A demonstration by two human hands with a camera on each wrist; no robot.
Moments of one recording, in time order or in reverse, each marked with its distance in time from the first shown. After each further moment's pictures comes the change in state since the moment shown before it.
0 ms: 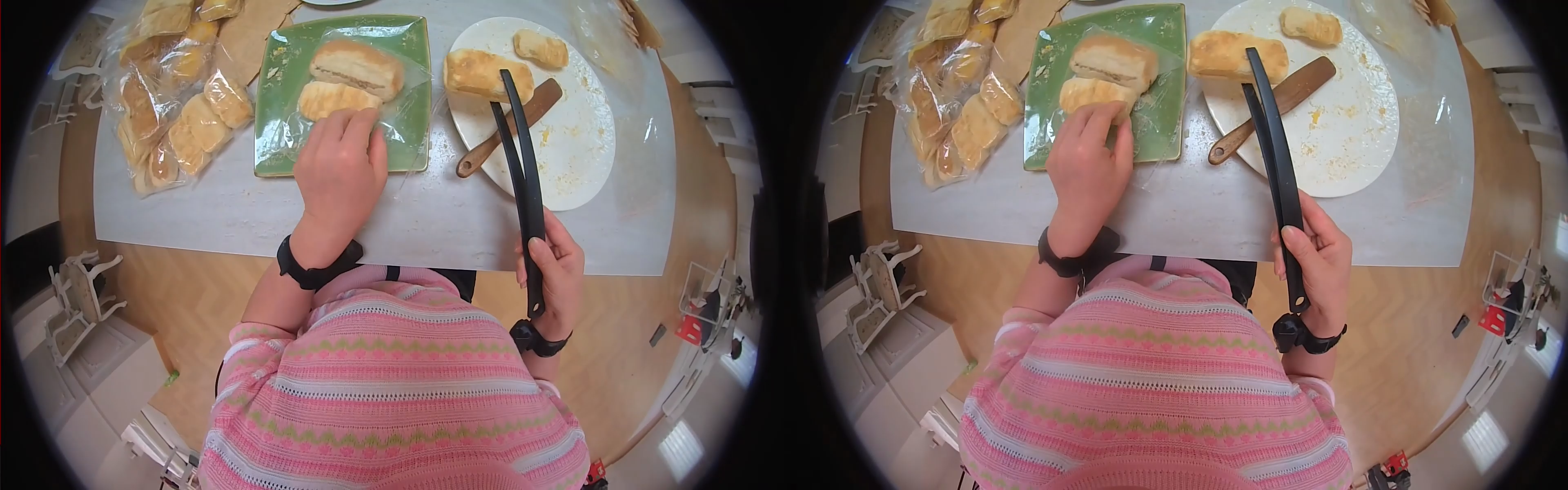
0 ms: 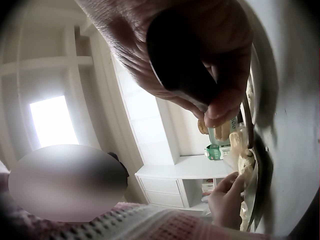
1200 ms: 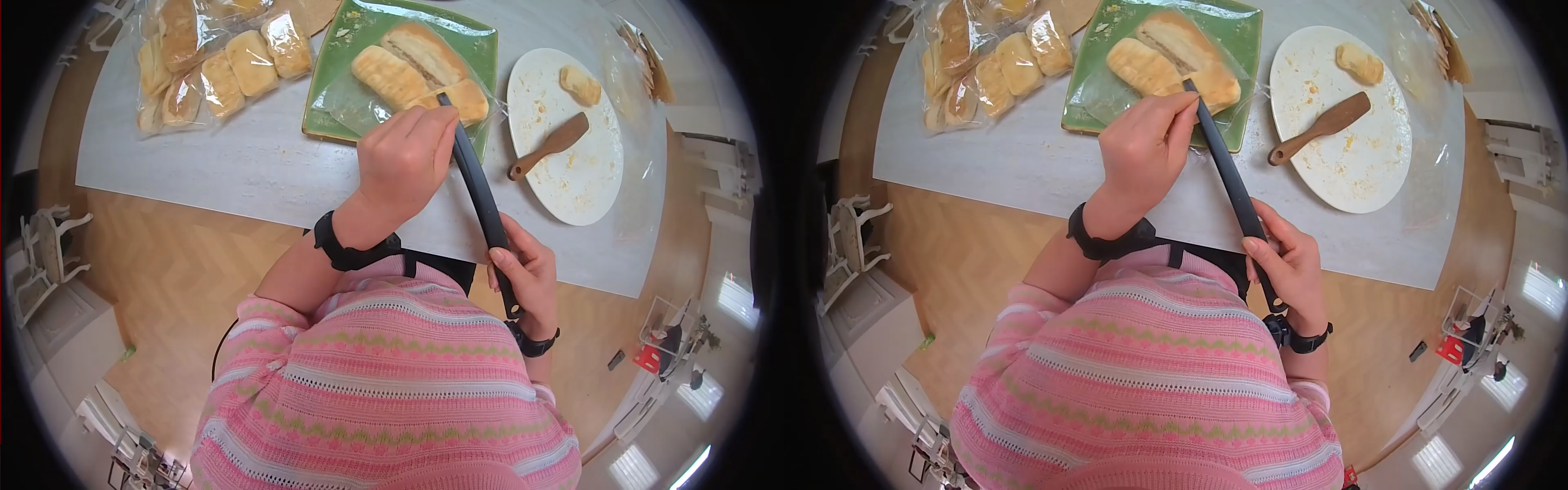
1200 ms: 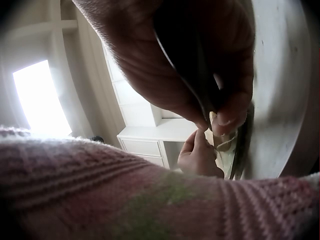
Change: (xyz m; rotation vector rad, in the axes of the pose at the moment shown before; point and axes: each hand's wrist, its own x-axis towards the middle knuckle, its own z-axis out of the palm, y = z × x) left_hand -0.016 -0.013 -0.002 -0.391 0.318 0.007; right_hand -0.004 0.023 0.066 -0.341 -0.289 0.075
